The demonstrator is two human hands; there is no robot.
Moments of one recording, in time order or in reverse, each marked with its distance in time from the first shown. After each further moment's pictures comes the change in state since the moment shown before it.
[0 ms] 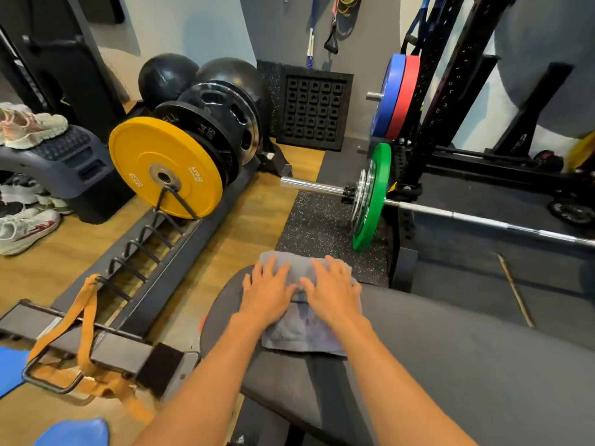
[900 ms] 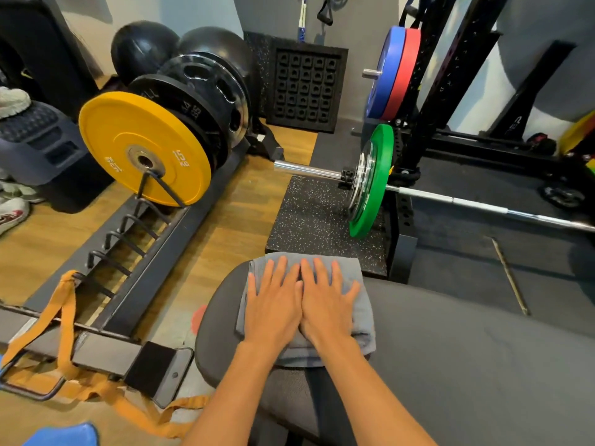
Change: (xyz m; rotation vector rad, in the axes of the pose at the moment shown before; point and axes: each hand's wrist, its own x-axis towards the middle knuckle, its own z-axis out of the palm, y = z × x) left_hand -0.018 0.007 0.021 -0.066 0.039 0.030; right_hand -0.004 -0.015 0.044 -0.190 0.039 0.004
